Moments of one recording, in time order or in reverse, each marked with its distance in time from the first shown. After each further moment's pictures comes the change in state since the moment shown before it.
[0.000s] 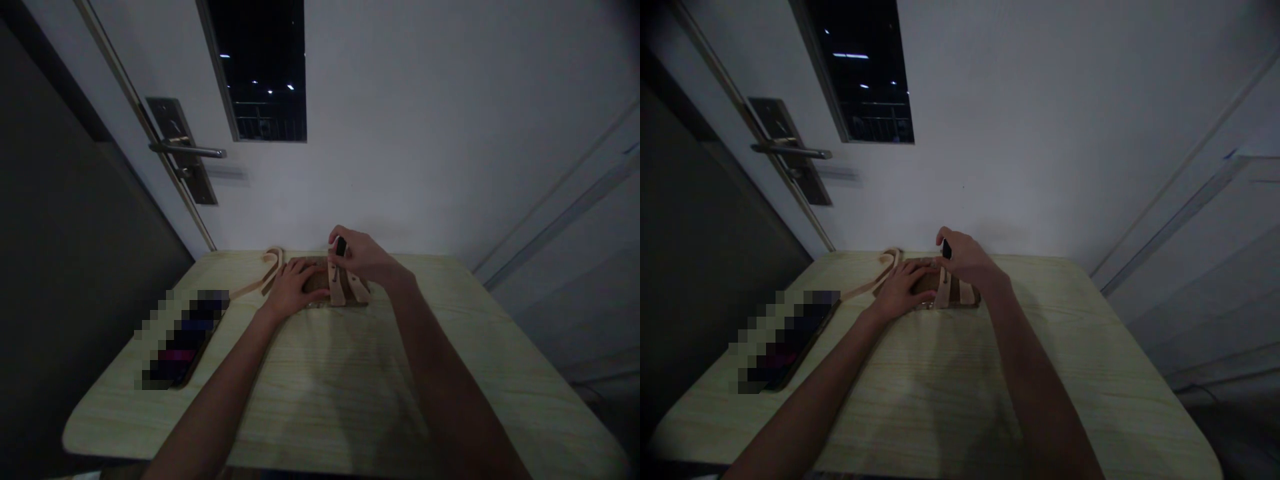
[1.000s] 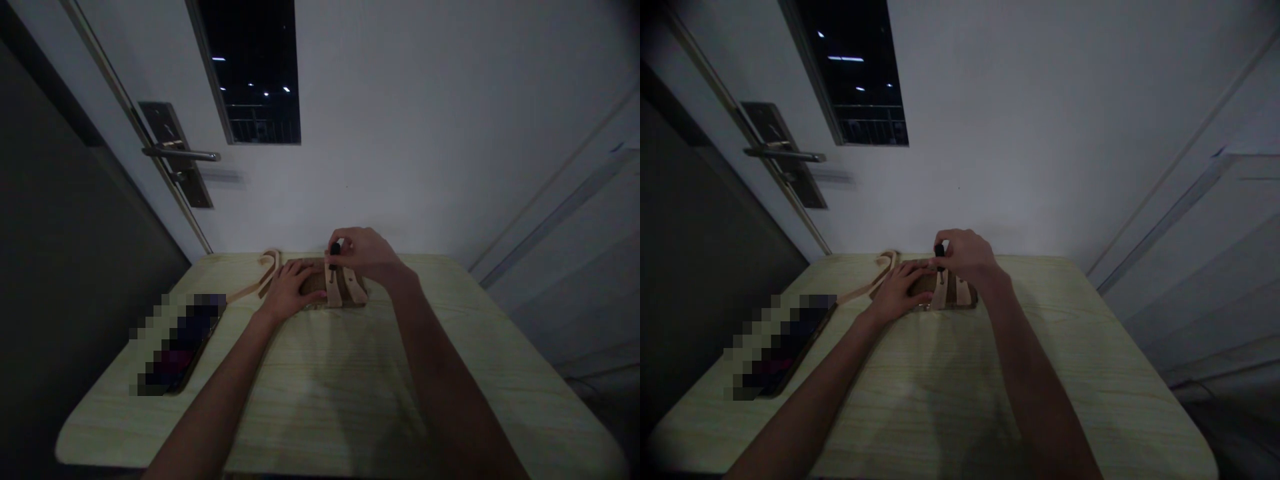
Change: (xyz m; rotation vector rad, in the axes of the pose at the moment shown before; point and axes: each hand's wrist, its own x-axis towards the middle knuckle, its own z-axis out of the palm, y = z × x) left_hand 0.001 -0.001 0.000 -0.022 -0.006 0.006; right_hand -0.003 -0.013 -0.016 -0.138 0.000 0.137
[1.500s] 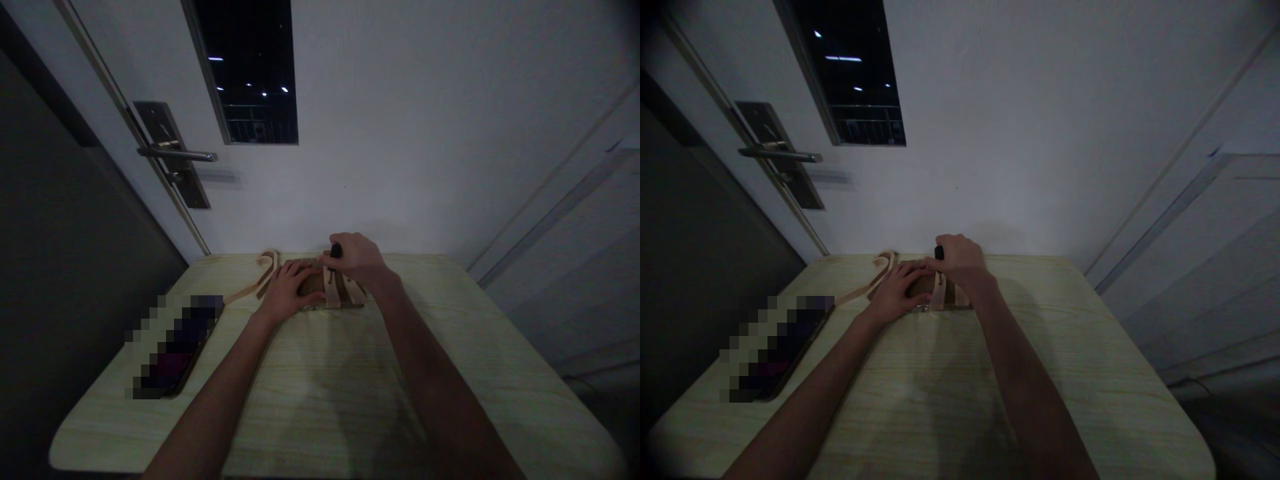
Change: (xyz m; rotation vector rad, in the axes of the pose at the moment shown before) left_hand 0.000 -0.001 0.001 0.014 0.004 0.007; right_hand 0.006 -0.001 0.022 -0.281 0.052 0.056
